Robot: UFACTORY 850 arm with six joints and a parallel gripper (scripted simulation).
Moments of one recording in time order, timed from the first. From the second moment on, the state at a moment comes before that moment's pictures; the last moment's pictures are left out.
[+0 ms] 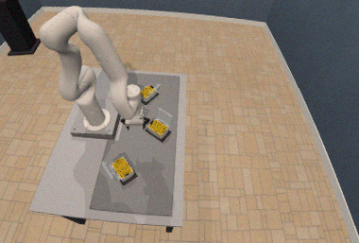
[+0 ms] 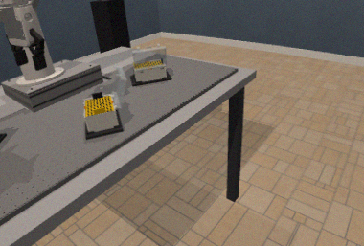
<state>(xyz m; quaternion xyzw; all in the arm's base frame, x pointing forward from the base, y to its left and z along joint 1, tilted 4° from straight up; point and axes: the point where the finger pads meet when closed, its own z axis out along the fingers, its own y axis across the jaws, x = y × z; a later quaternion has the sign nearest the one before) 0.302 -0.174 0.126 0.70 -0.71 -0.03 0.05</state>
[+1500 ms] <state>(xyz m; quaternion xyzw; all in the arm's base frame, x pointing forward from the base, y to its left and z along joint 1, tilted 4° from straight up) 0.361 -0.340 0.122 0.17 -0.92 -0.01 0.35</state>
